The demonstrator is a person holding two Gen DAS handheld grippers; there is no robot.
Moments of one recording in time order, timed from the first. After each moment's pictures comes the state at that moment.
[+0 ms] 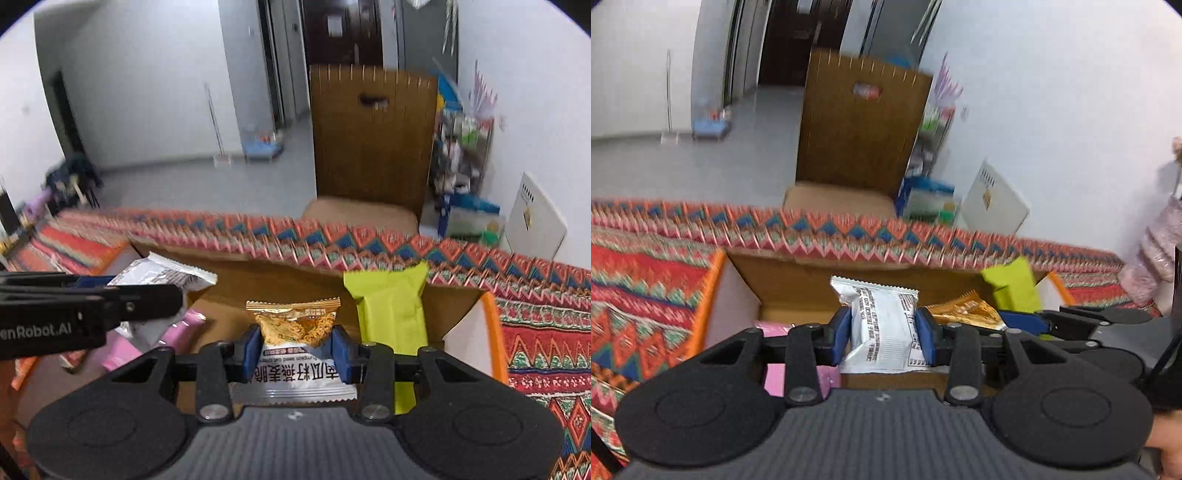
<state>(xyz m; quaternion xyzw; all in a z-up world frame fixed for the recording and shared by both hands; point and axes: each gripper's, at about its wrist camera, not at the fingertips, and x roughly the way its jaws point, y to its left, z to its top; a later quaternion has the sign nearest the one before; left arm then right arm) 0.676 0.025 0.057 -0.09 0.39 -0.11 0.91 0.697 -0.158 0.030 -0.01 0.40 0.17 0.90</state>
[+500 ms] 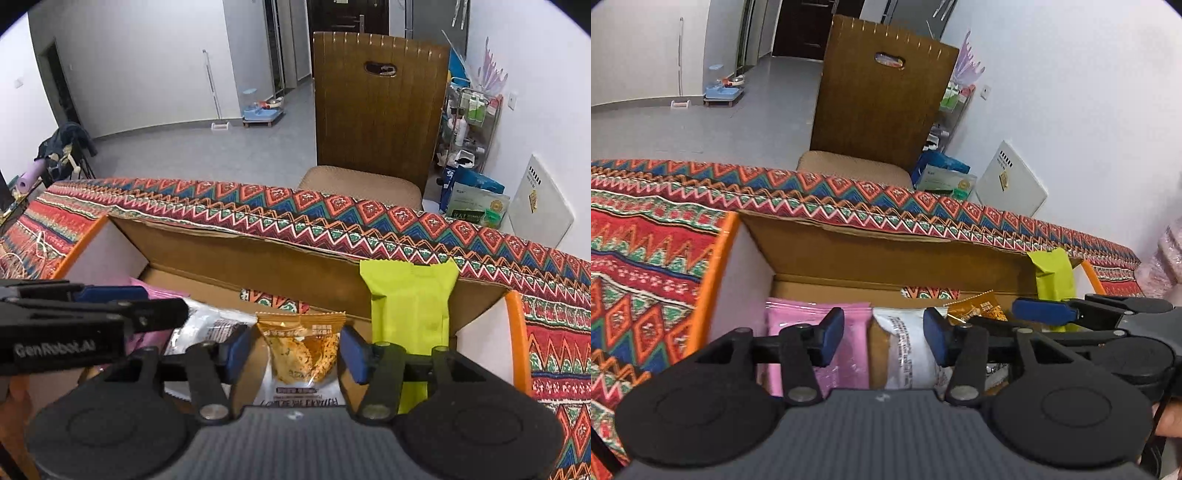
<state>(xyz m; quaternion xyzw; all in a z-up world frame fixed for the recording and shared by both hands) 0.682 0.046 0.036 -0.11 0.42 -0.09 0.90 0.715 -0.143 0.021 -0.03 0.44 0.17 0.88</state>
